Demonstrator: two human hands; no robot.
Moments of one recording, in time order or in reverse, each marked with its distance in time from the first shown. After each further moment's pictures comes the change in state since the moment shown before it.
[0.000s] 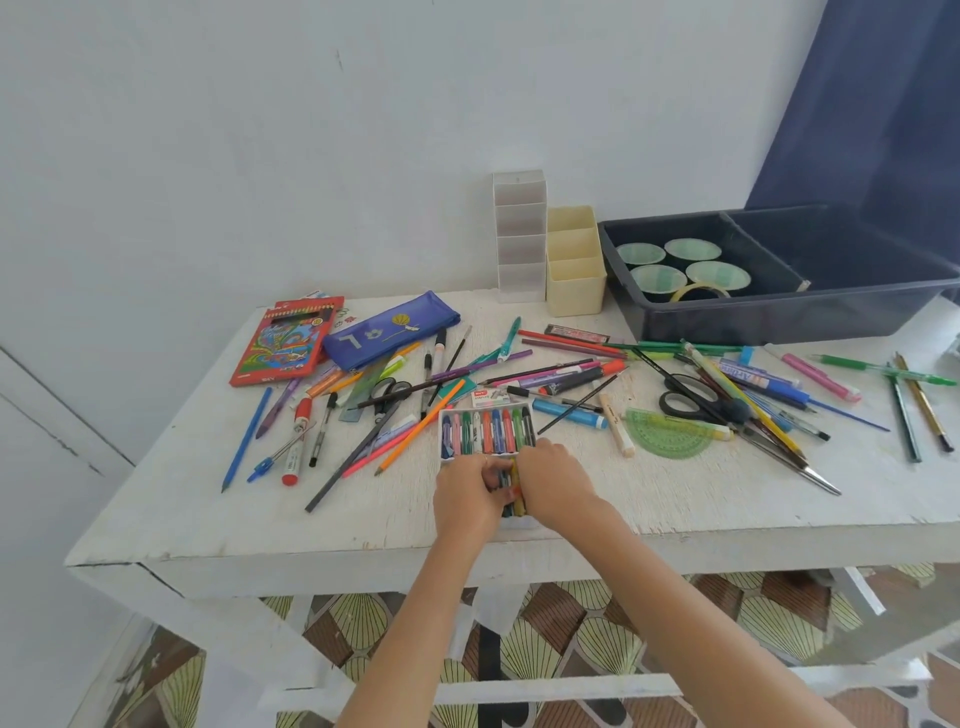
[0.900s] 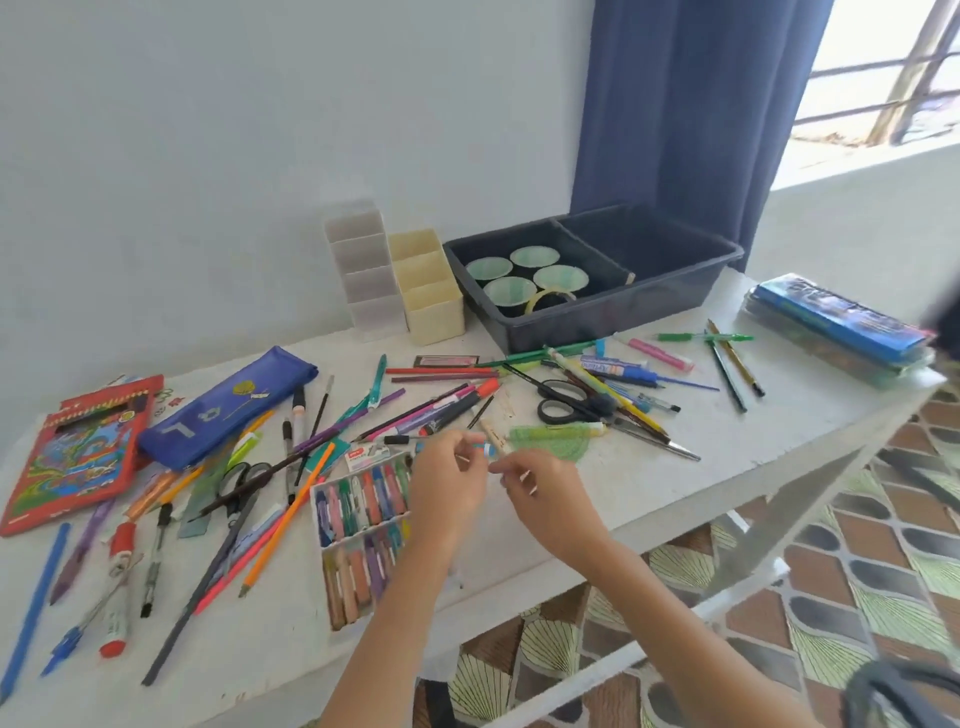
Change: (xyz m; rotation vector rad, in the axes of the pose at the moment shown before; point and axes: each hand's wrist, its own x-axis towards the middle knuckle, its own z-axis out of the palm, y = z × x) left_hand 0.038 0.083 0.037 -0.203 -0.082 0.261; right_hand -0.016 0.095 0.001 0.610 0.474 0.142
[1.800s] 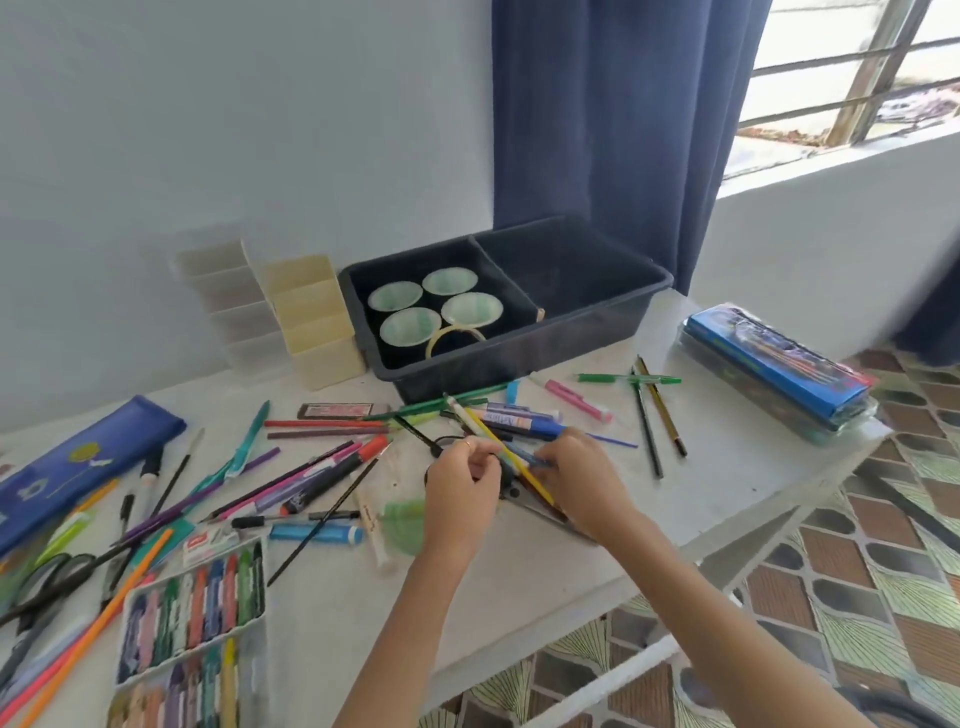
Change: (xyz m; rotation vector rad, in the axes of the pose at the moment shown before) left_hand 0.057 0.076 0.144 -0.086 -0.079 0.011; right_hand 0.101 0.122 -0.128 -0.503 -0.108 0.145
